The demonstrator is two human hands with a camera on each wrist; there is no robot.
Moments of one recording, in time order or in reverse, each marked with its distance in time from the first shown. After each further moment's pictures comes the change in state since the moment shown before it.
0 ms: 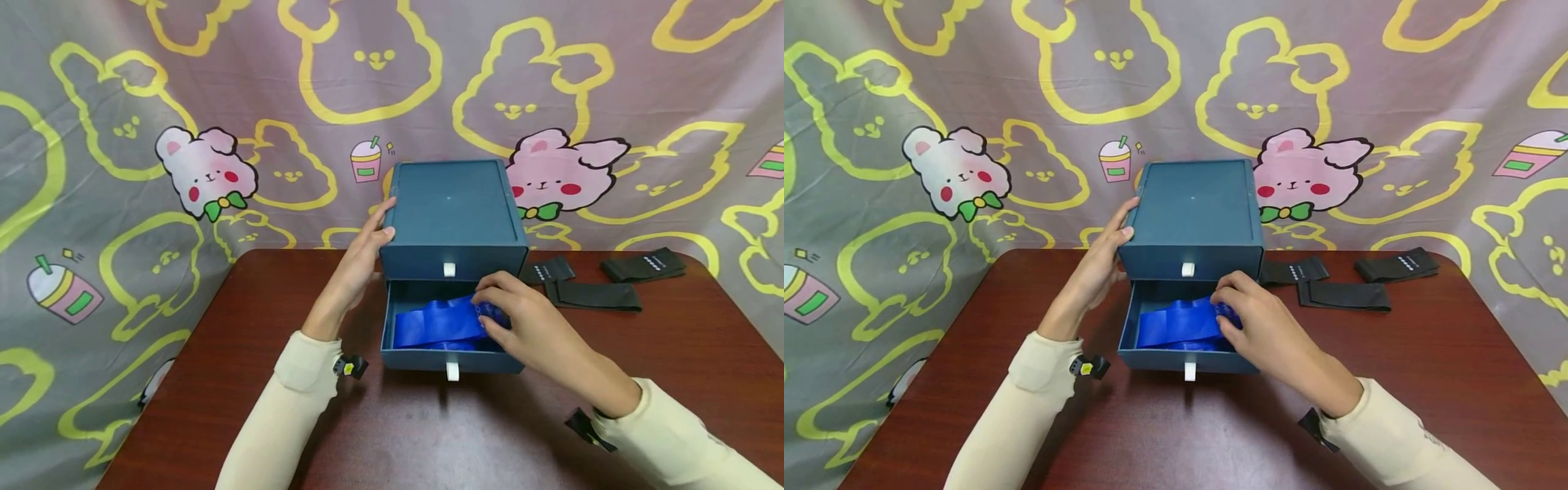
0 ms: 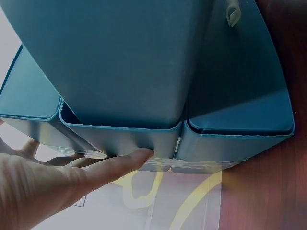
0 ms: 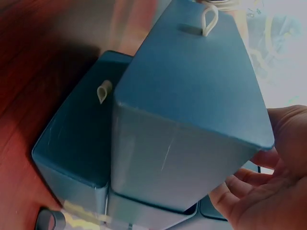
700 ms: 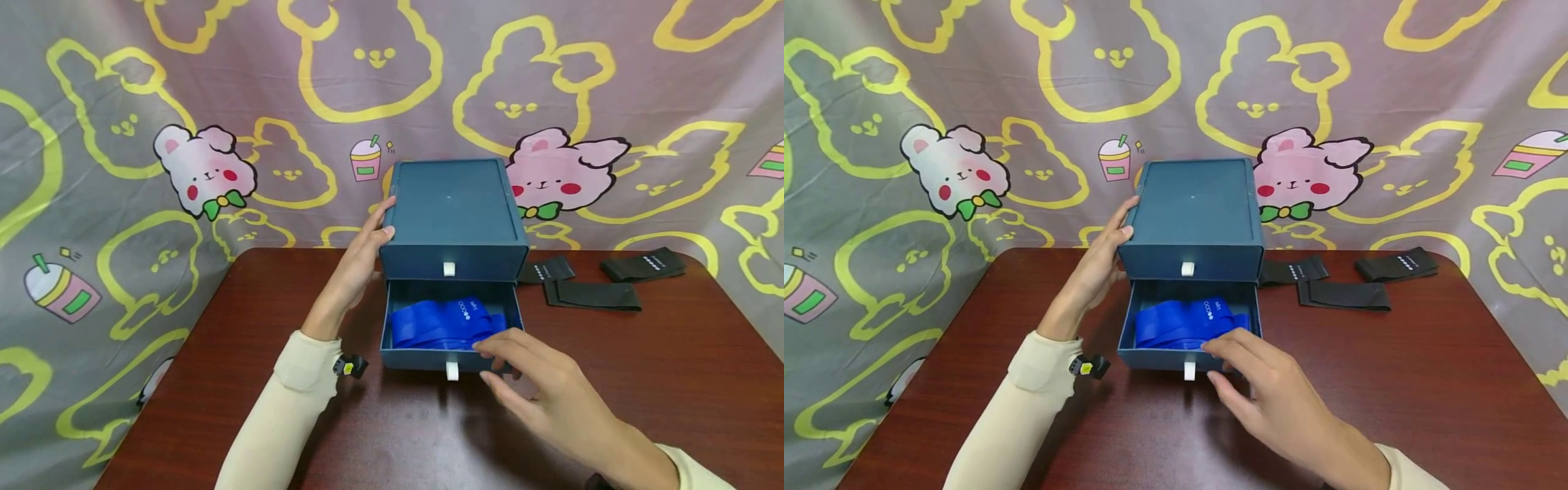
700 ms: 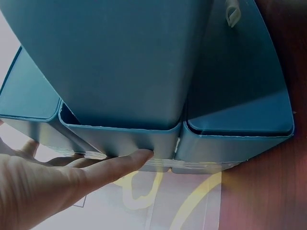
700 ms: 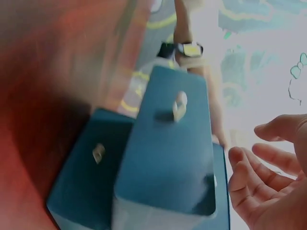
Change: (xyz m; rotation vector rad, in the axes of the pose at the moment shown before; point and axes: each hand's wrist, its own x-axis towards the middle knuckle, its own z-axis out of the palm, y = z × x) left_hand 0.000 0.001 0.000 -0.020 -0.013 0.009; right_hand -0.058 -0.026 0.009 0.240 0.245 -0.257
